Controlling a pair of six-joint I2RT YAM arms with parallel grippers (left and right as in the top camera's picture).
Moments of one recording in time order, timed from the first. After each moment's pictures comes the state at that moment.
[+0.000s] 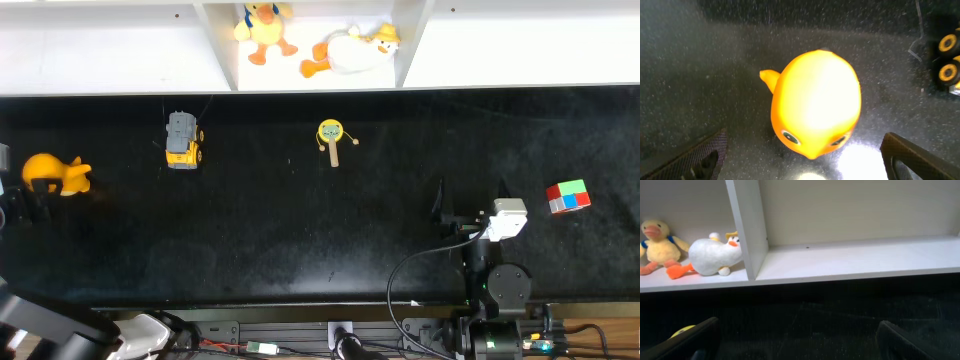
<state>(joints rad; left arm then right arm) 1.00 1.54 1.16 -0.78 0.53 0.80 0.02 0.01 0.02 -0.01 0.01 0.10</state>
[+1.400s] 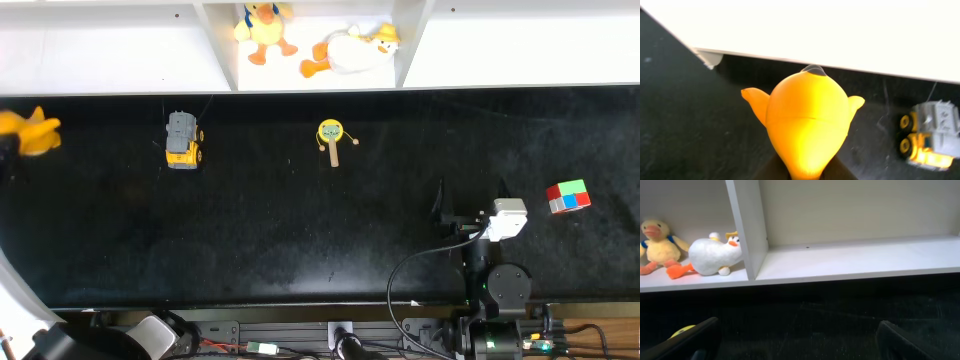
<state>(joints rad) 0.83 1.38 1.24 -0.67 0.49 0.48 0.02 0.01 0.02 -0.01 0.01 0.10</state>
